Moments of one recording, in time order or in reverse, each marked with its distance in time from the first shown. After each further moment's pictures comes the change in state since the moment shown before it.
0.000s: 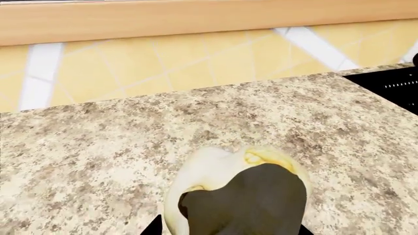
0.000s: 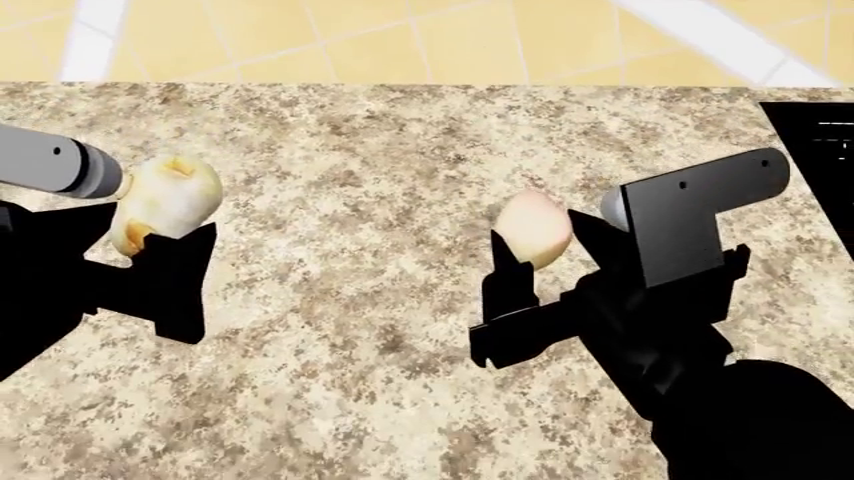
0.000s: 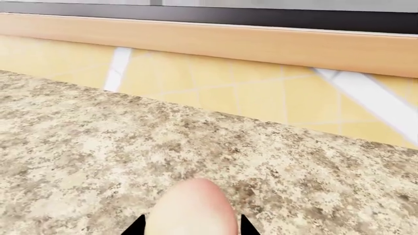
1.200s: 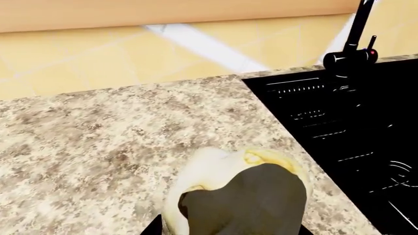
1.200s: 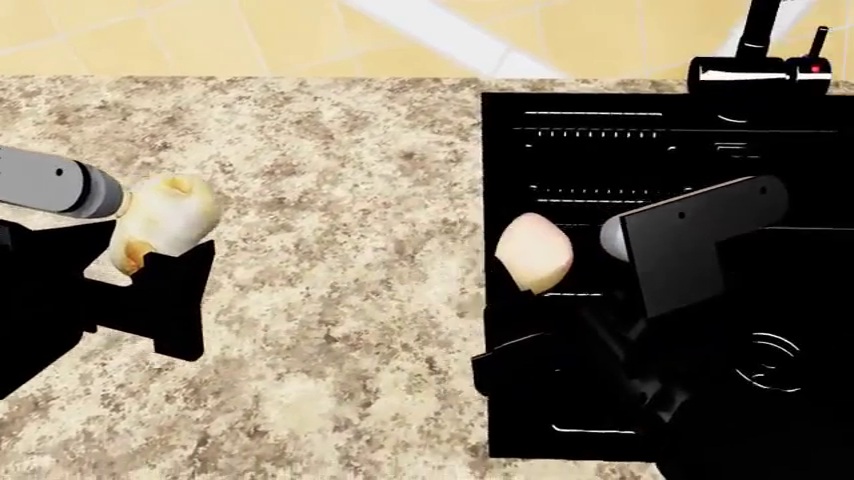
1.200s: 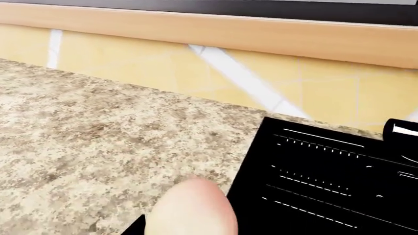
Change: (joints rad) left arm 0.037 -0.023 0.013 0.011 -0.039 0.028 -0.035; right arm -0.058 0.030 -0.009 -0.030 0.012 -0.032 -0.002
